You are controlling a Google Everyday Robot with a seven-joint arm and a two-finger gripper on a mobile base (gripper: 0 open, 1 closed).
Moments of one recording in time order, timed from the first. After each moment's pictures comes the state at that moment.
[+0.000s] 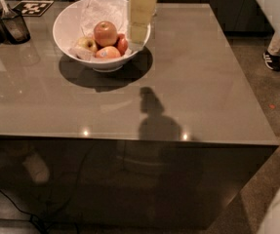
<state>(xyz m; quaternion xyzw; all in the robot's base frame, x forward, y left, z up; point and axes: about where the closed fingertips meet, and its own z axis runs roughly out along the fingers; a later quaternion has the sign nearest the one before) 0.590 -0.005 1.039 -0.69 0.69 -0.05 0.19</state>
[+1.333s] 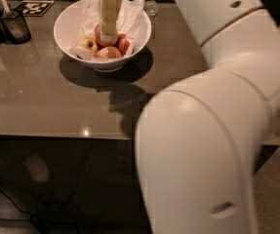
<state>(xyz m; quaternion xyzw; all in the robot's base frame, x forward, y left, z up) 0.680 0.073 1.010 -0.73 0.64 0.00 0.22</state>
